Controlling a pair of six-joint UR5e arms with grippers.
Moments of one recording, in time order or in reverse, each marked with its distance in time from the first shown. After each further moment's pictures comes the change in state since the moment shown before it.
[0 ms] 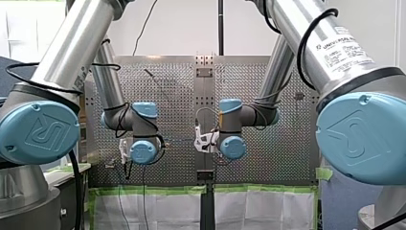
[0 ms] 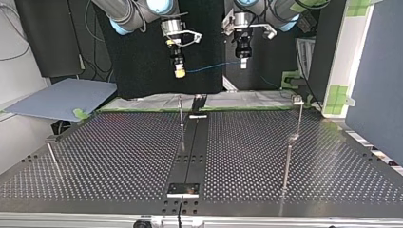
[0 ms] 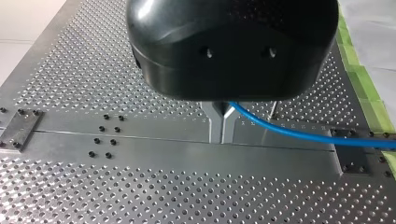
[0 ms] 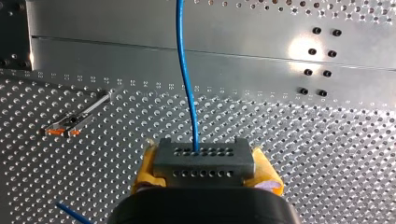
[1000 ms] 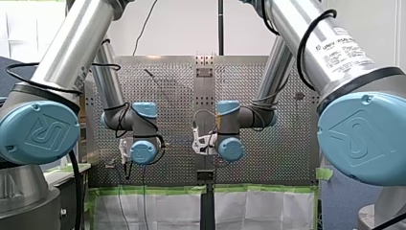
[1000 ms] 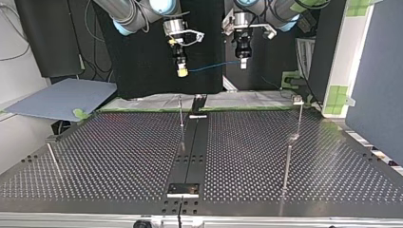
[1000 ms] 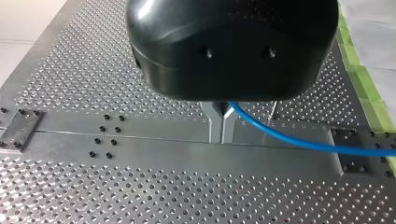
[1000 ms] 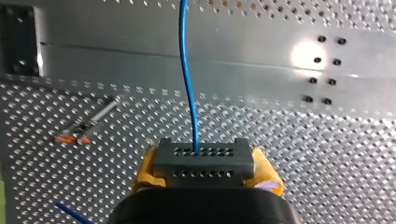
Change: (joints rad) left arm 0.000 0.000 0.000 0.001 0.000 0.000; right arm 0.018 0.025 -0.014 0.011 0.004 -0.003
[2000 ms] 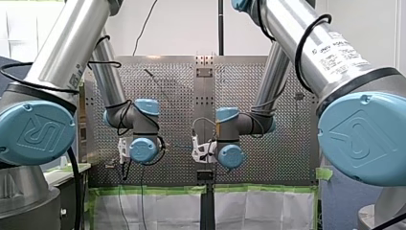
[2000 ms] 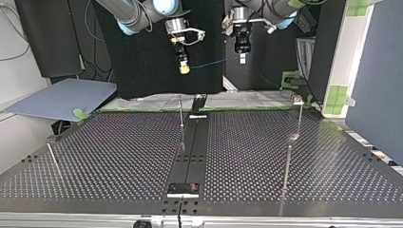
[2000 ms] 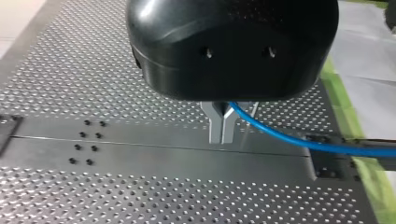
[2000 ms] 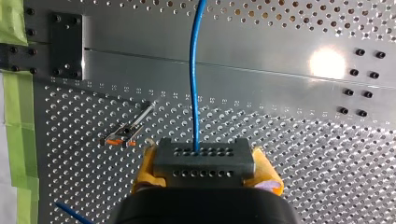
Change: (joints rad) left arm -0.048 0.026 -0.002 -0.101 -0.051 0.003; right arm 0.005 0.049 -0.003 0.002 0.001 0.000
